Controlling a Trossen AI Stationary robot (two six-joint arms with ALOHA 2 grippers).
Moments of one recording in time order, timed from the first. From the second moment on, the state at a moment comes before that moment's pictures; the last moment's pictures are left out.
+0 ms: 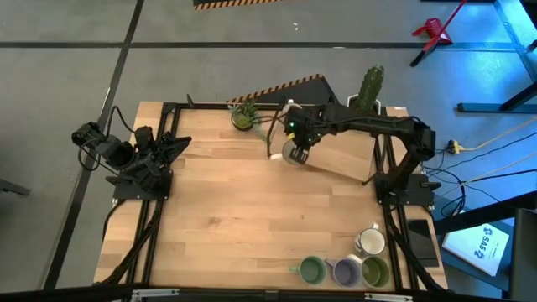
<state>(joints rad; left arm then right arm) -0.54 0.25 0.41 0.31 -0.85 -0.39 -0.28 1.74 1.57 -1.07 0.05 0.13</state>
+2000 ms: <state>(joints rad) -0.54 0.25 0.41 0.31 -0.85 -0.39 -0.40 1.79 1.57 -0.98 0.05 0.23</state>
